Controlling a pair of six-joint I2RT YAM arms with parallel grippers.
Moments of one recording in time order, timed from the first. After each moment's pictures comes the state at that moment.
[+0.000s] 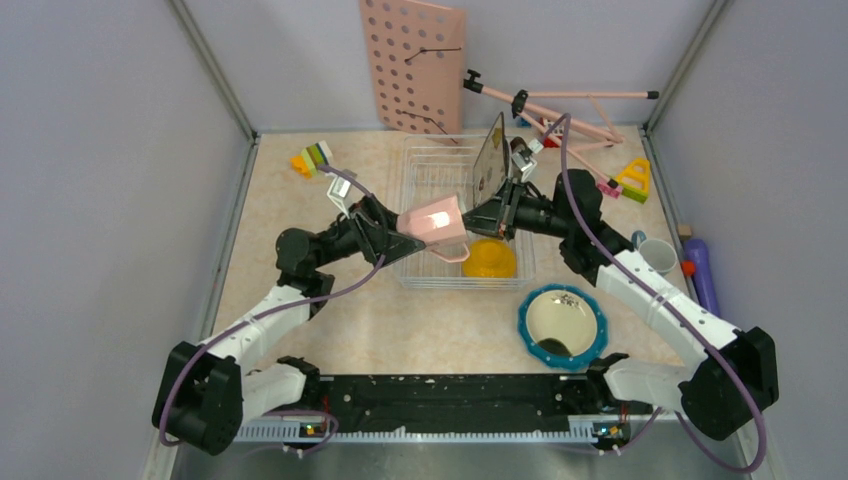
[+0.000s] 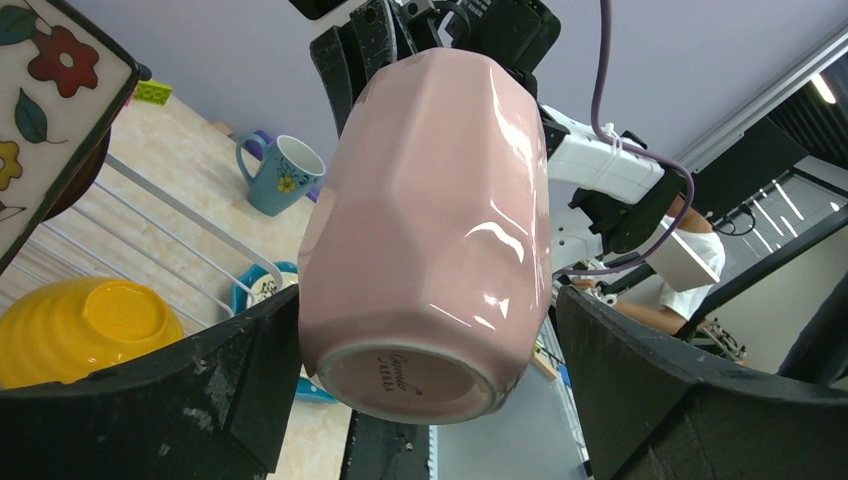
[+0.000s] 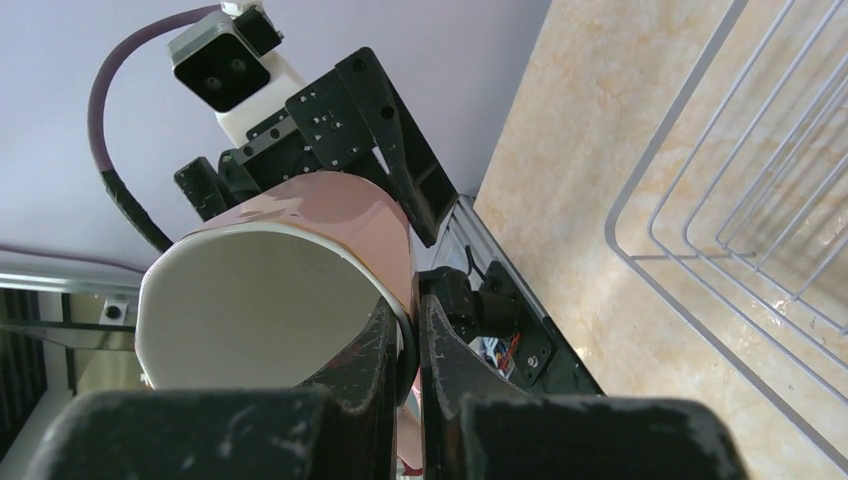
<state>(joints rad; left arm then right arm) -0.38 1.11 0.54 1.06 0.91 -1.16 0.51 1.16 0.91 0.13 -0.71 1.09</state>
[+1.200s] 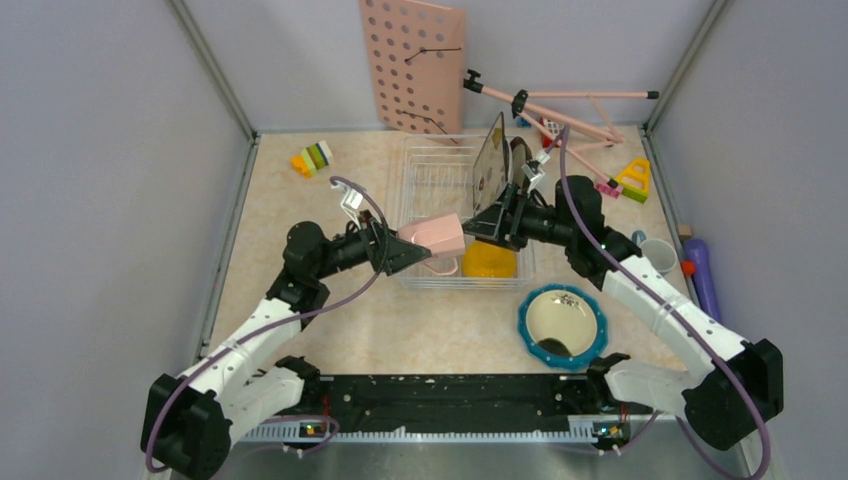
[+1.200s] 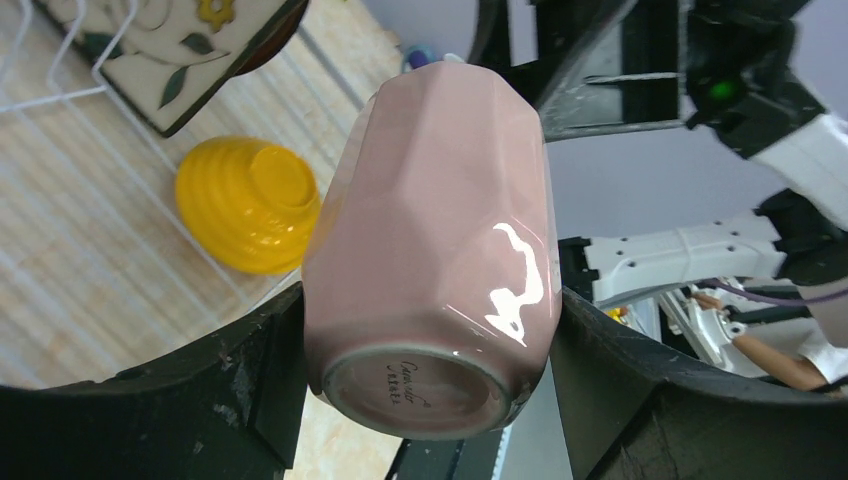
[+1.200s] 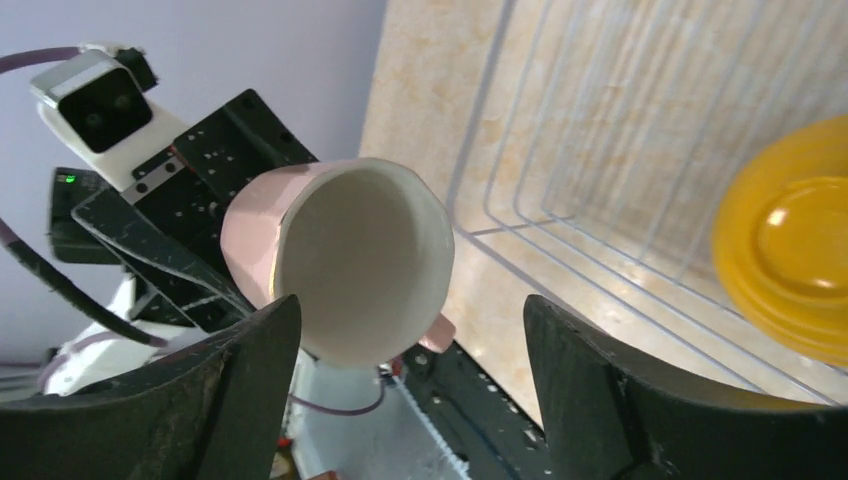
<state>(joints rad) -0.42 0.95 0.56 0.42 0.74 -0.80 0.49 1.11 0.90 -0.14 -0.54 0.89</state>
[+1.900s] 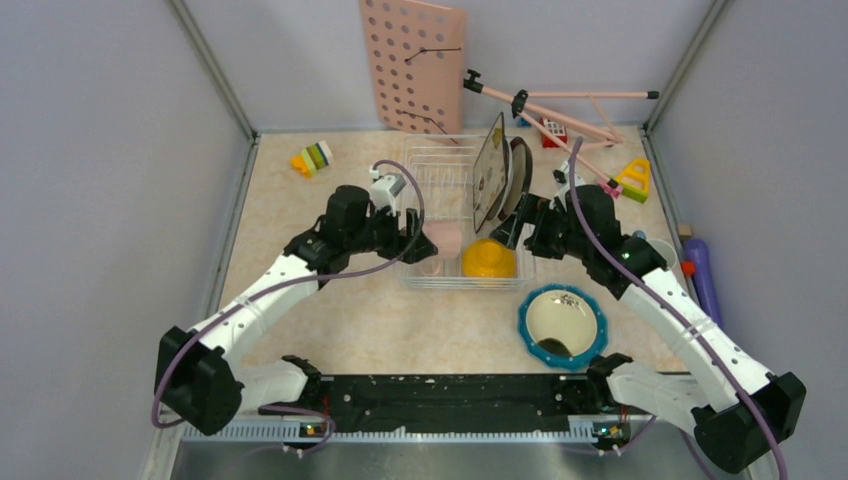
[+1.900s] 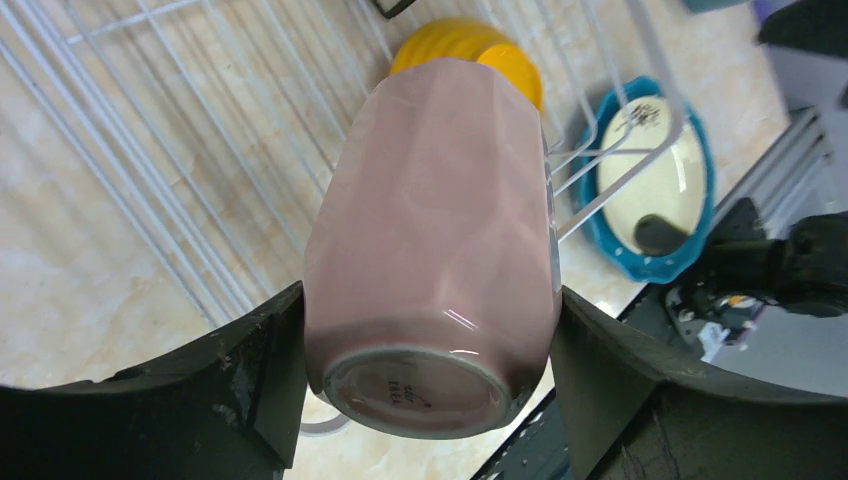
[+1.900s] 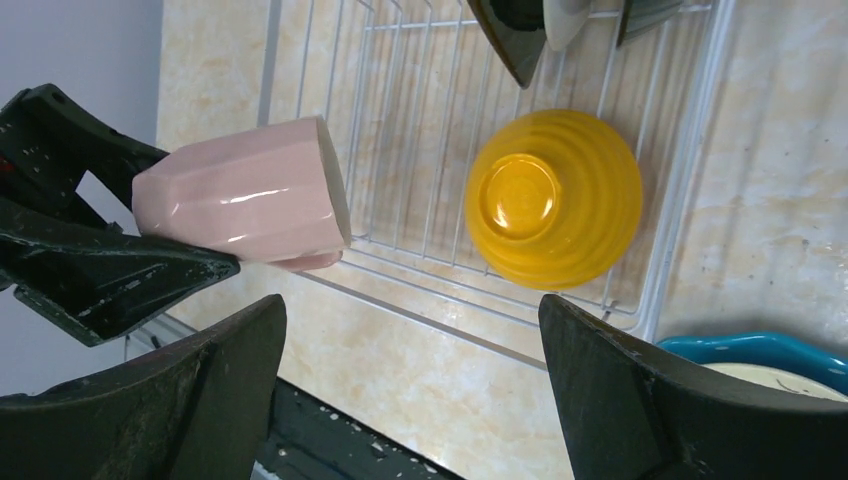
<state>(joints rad) -0.54 1.21 0.94 -0.28 0.38 -0.38 0.48 0.99 0.95 -0.52 -0.14 0.65</state>
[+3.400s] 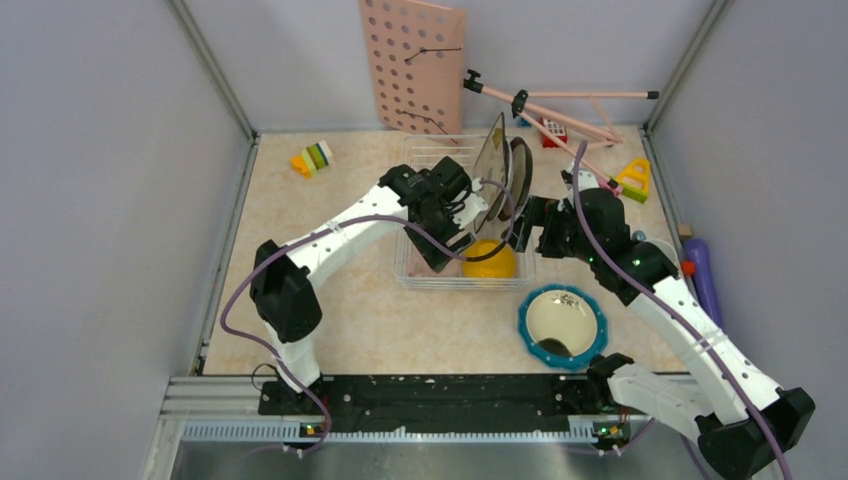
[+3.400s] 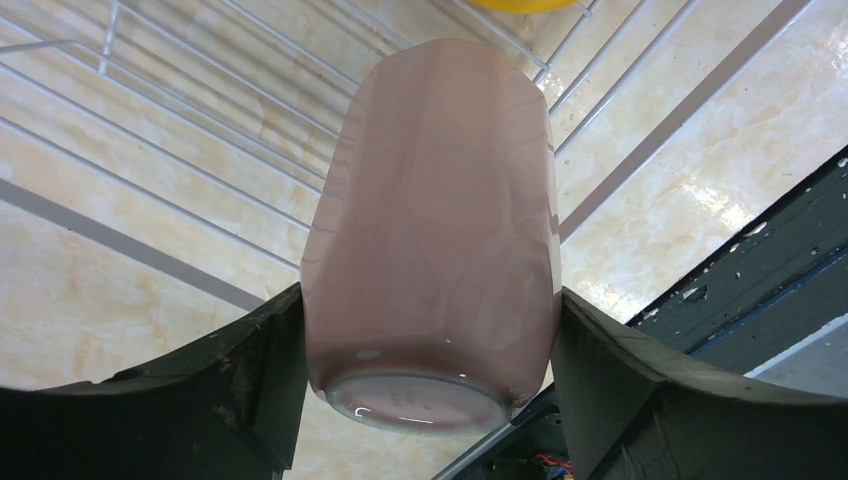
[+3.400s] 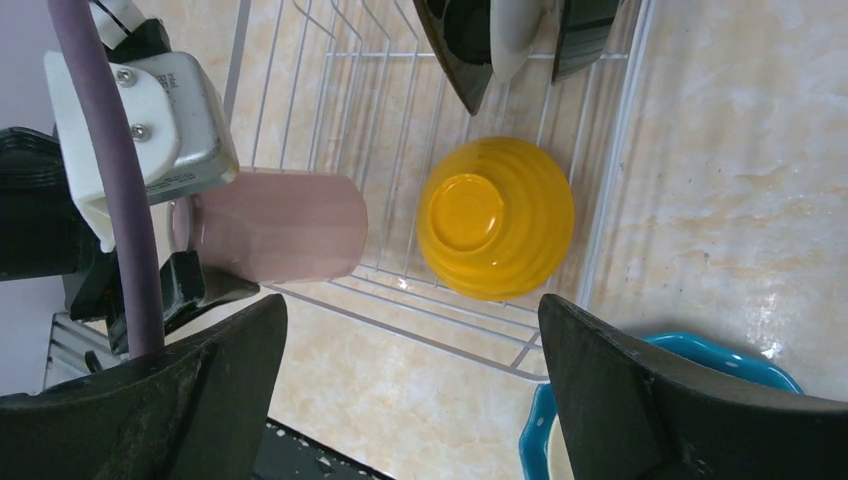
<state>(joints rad) -0.80 1.81 1.74 -1.18 0.03 0.19 0.48 0.94 0.97 -0.57 -0.05 0.53</state>
